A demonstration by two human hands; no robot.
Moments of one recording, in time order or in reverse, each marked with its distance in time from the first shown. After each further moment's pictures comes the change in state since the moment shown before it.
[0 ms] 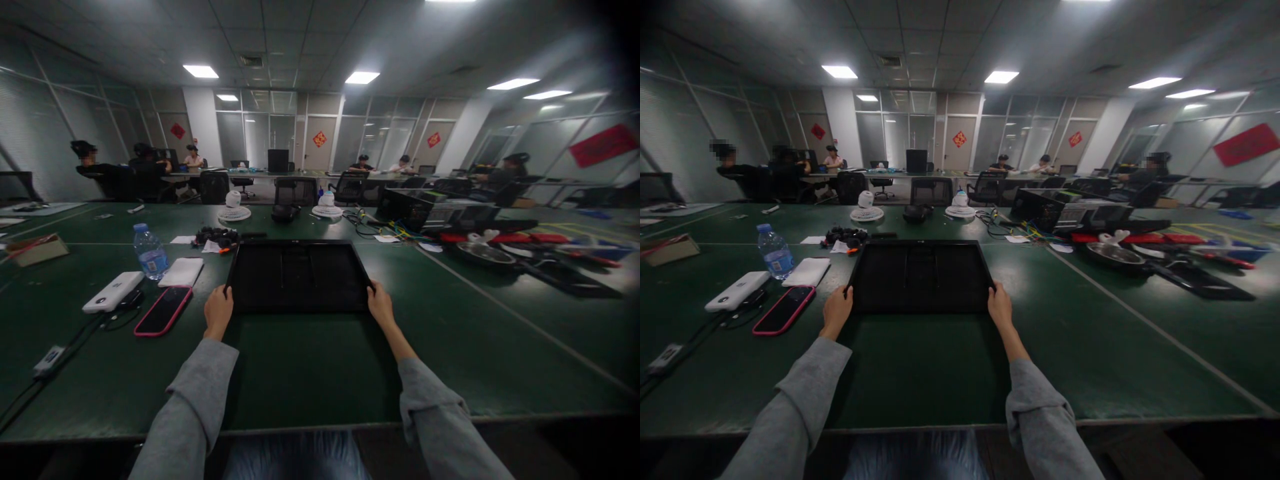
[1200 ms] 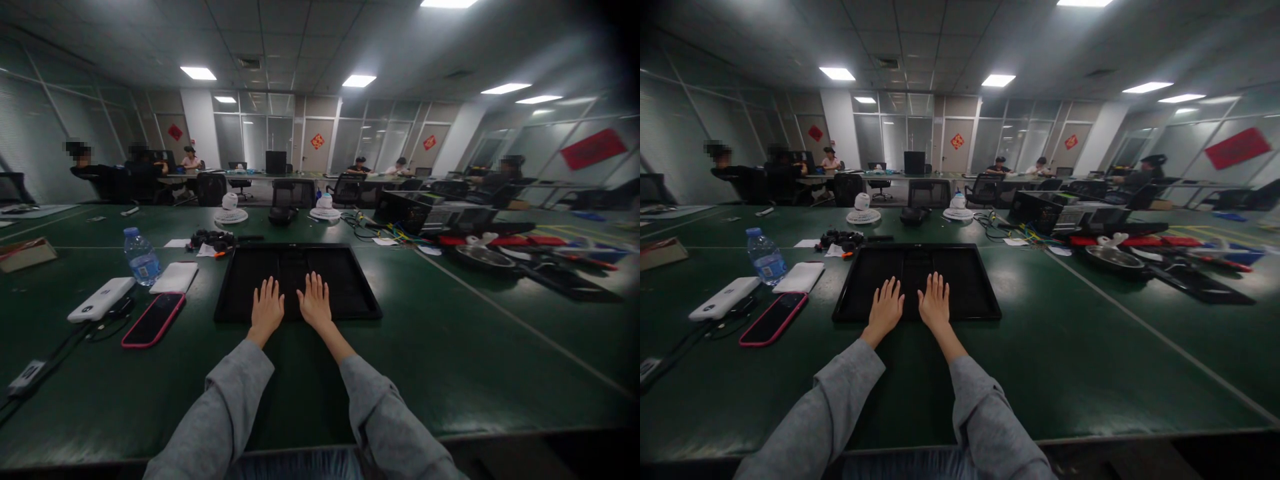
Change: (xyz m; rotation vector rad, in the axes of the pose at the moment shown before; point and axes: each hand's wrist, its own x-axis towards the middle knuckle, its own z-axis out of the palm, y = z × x) left_hand -0.046 0.123 0.050 0.059 -0.110 0.485; right_hand -0.058 -0.149 0.100 -0.161 -0.174 -0.381
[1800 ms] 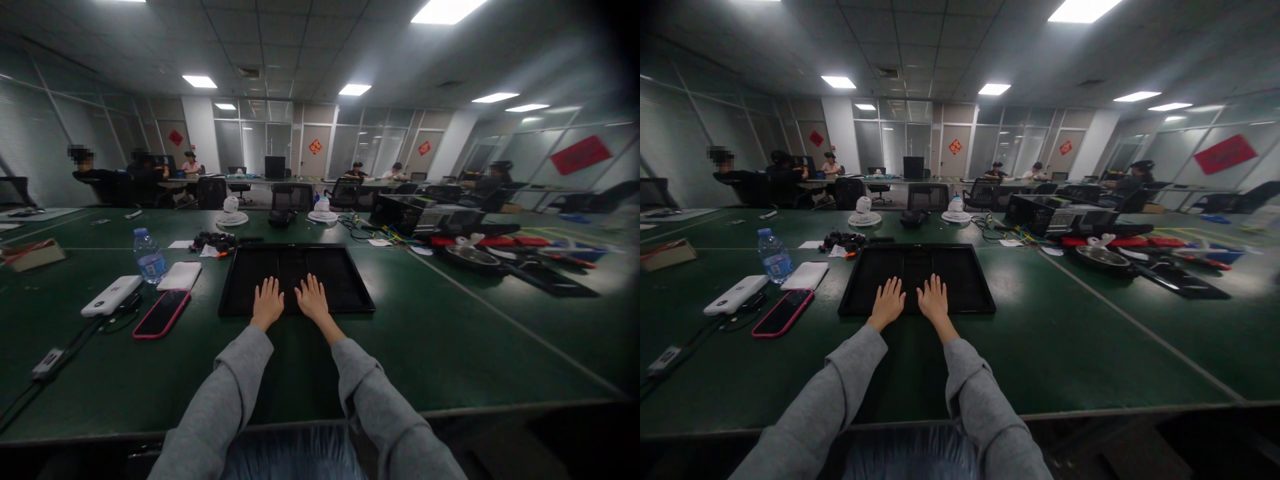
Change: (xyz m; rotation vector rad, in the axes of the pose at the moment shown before) left_hand 0.001 -0.003 0.001 0.063 -0.105 -0.009; right_hand -0.004 -0.011 -0.021 -0.096 -0.178 0.038
